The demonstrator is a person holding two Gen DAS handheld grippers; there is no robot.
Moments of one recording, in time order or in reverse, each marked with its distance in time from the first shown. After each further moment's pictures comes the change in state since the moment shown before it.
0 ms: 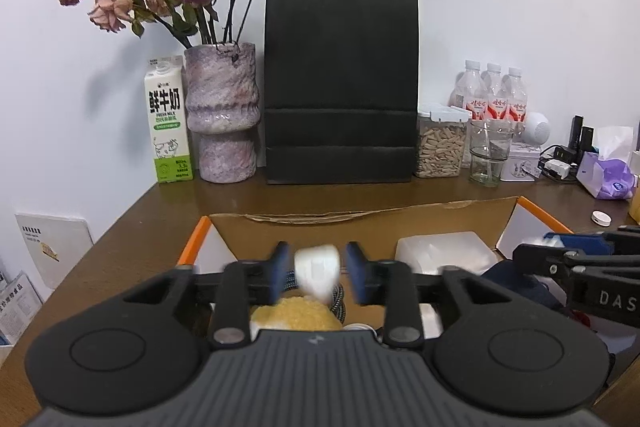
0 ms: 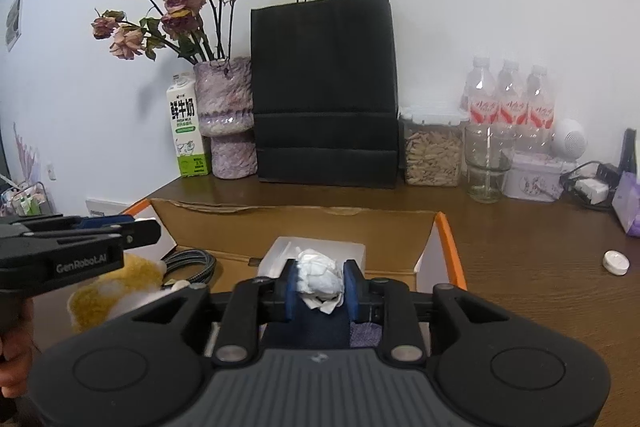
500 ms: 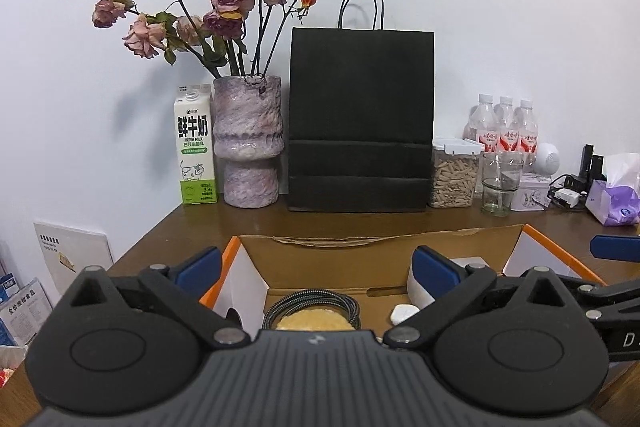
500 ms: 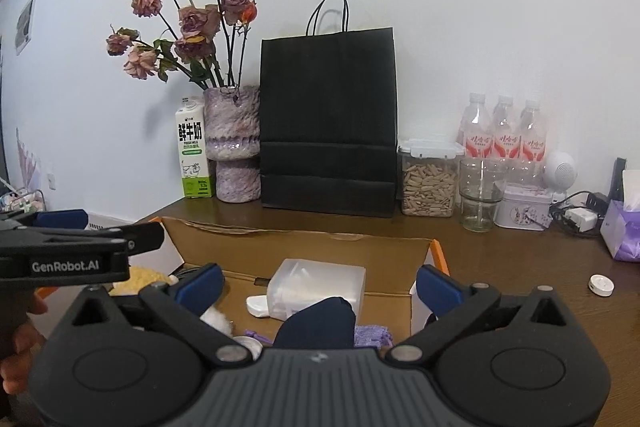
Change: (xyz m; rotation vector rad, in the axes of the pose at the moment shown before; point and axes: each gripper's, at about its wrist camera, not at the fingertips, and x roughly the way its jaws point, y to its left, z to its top) left arm -0.027 0.005 0.002 -0.030 -0.088 0.048; right arm -0.026 0.011 0.000 -0.036 -0.086 -0.016
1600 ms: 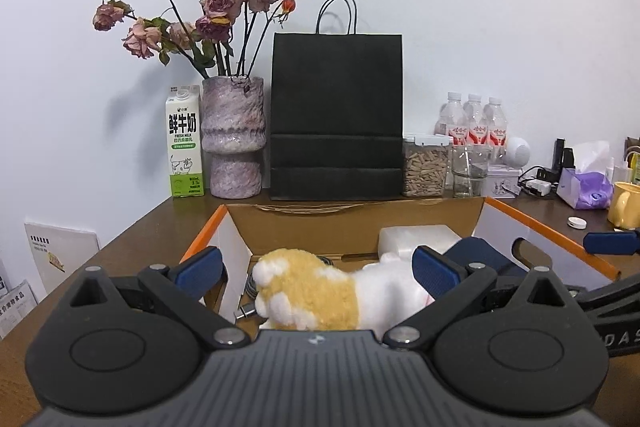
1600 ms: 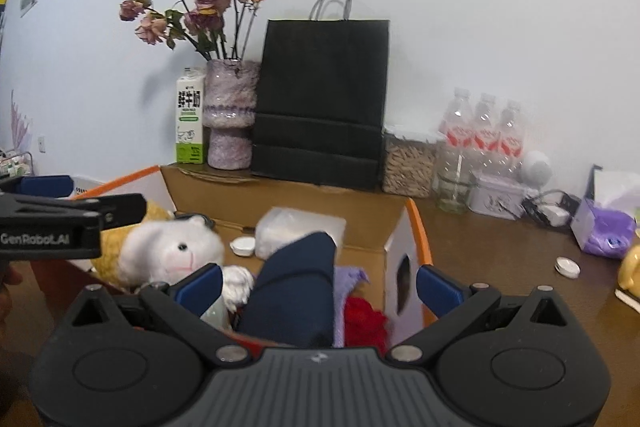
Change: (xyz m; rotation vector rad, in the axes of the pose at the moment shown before) left arm -0.045 -0.006 -0.043 0.012 -0.053 -0.057; right arm -0.037 0.004 -0.045 -0.080 0.020 -0.062
